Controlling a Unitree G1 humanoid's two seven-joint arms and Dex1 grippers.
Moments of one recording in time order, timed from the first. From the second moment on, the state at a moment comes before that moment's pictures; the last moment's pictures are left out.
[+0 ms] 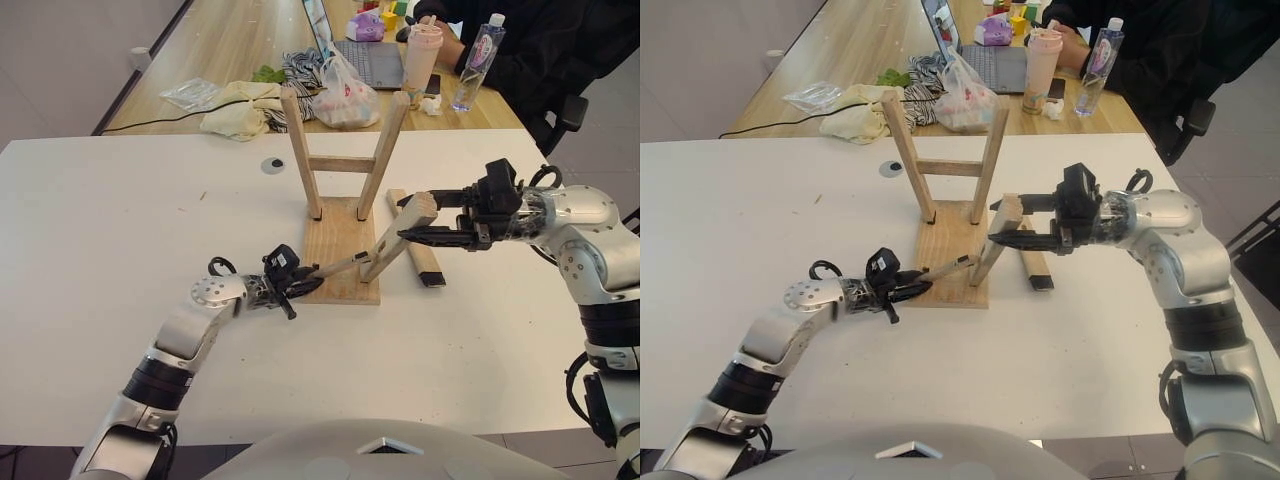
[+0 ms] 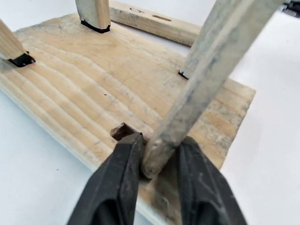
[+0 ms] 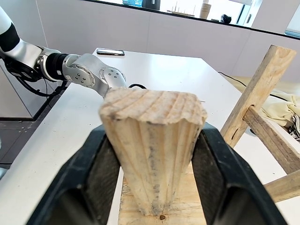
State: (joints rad) left arm -0.11 0.51 -0.29 -0.13 -0.28 0.52 -0.73; right arm -0.40 -0.73 0.09 -0.05 0.62 0.31 1.28
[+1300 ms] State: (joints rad) left arm -0.86 0.79 -0.49 0.22 0.02 0.30 -1.56; right arm -0.53 -0.72 0.25 -0.04 0.62 0.24 1.16
